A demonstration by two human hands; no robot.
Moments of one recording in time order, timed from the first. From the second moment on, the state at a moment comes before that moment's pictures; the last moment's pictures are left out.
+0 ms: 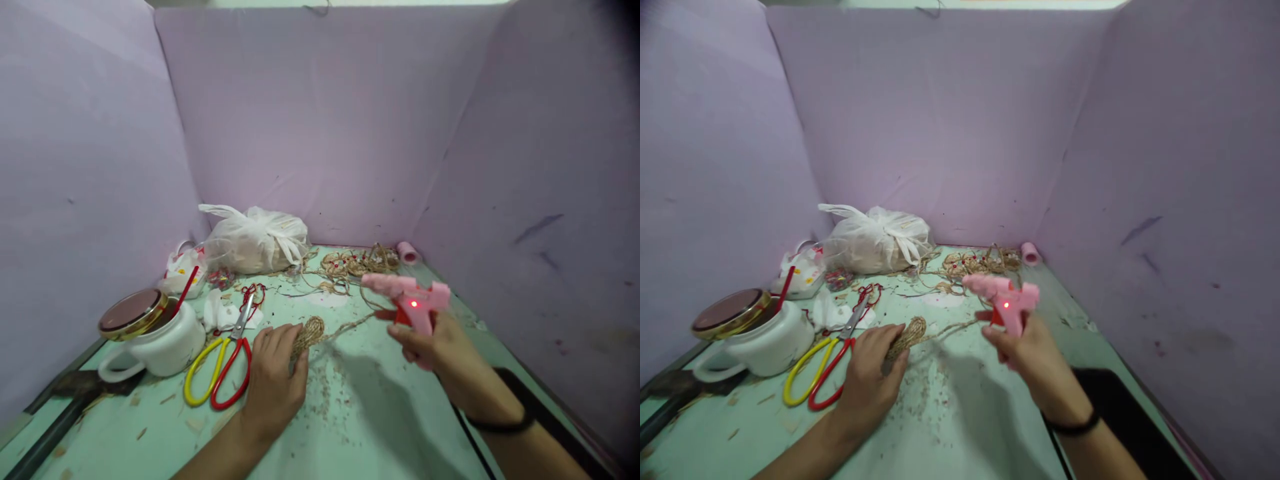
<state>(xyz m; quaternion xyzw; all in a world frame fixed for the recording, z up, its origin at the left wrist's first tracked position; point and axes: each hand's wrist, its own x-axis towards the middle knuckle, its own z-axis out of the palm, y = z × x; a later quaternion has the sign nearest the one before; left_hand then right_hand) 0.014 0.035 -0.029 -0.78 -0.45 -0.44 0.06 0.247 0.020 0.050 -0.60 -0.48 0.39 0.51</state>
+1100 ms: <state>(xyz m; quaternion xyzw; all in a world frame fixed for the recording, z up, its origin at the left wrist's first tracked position) 0.014 0.038 -0.033 -0.74 -0.44 -0.50 -0.03 0.230 -0.010 0.002 -0.37 -0.66 0.50 0.42</state>
